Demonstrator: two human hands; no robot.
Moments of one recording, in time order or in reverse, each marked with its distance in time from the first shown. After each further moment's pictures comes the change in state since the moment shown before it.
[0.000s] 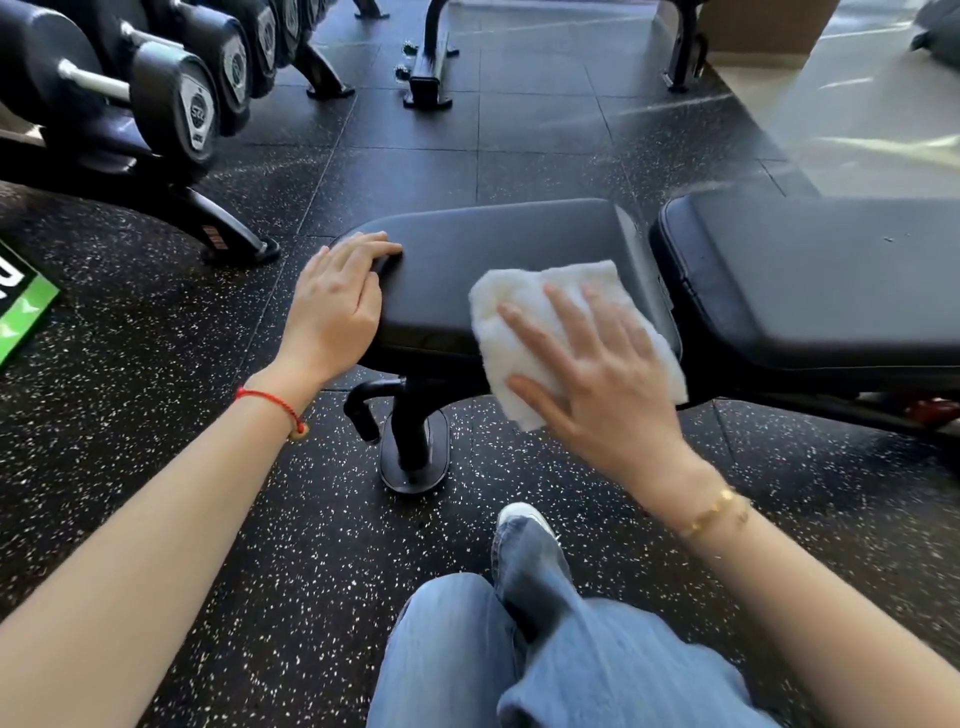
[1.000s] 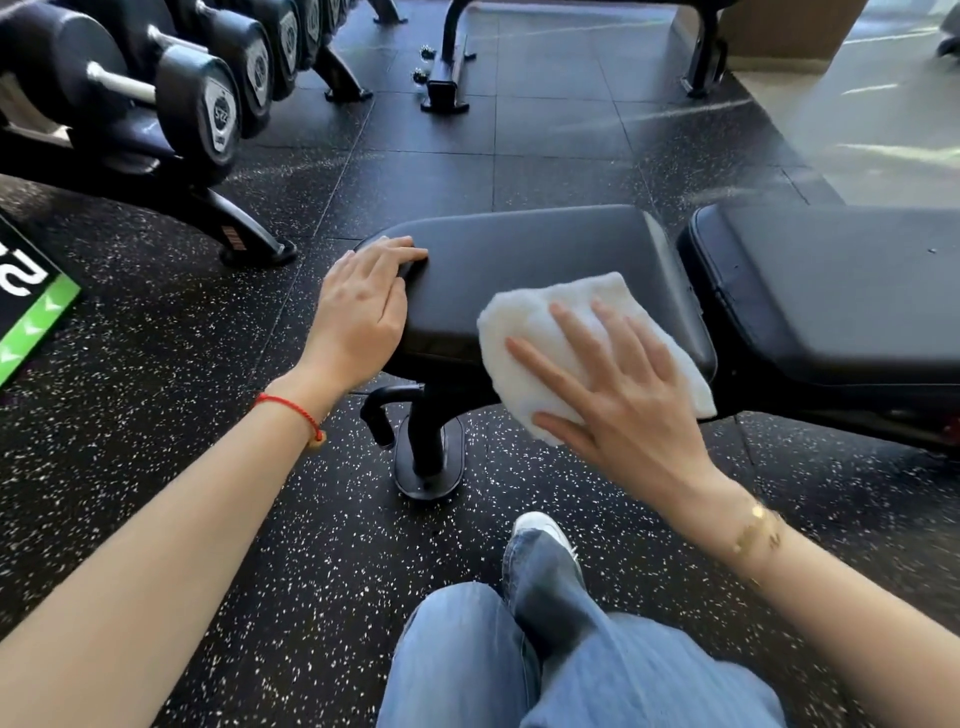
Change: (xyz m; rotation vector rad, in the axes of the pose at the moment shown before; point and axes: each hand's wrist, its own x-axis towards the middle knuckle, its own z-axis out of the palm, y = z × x) left_hand 0.001 -0.004 0.000 0.013 -0.010 0.015; right_hand 0.001 0.002 0.015 -0.186 0.177 -0.211
